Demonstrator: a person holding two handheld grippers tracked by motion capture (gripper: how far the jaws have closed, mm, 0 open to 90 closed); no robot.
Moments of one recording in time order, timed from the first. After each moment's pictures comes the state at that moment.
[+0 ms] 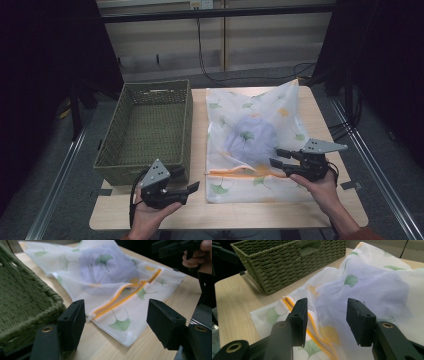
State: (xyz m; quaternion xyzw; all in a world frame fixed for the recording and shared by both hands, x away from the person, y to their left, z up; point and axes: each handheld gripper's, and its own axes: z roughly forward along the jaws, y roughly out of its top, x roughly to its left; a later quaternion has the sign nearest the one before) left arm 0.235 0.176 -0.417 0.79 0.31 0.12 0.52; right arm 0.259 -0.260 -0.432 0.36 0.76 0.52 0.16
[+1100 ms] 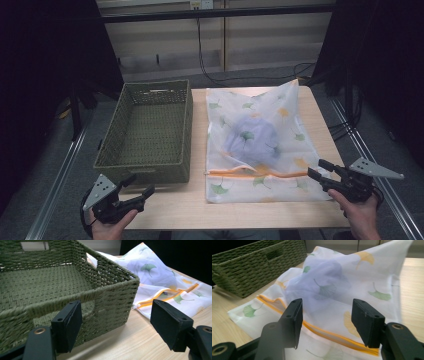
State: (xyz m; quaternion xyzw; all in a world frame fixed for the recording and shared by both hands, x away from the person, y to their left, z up) left arm 0.207 0.272 -0.426 0.72 0.41 0.20 0.53; right arm 0.194 -0.336 -0.442 0.47 0.68 0.51 0.23
